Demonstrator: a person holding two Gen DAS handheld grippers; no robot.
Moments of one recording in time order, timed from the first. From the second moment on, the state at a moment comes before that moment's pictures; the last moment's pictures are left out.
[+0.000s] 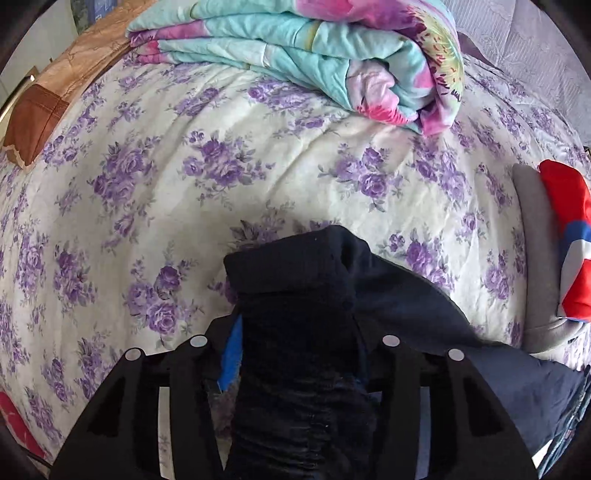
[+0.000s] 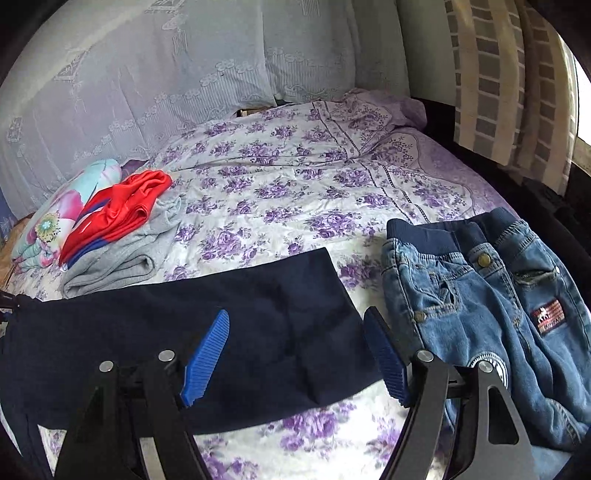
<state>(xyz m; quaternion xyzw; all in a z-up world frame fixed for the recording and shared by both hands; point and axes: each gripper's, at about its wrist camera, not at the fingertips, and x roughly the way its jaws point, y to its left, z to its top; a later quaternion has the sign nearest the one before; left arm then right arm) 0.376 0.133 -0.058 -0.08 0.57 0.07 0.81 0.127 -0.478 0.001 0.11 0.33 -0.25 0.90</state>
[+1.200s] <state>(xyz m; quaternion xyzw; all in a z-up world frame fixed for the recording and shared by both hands) 0.293 0.179 0.020 -0.14 0.49 0.02 0.86 0.127 -0.459 0.046 0.05 0.25 -0.26 0.93</state>
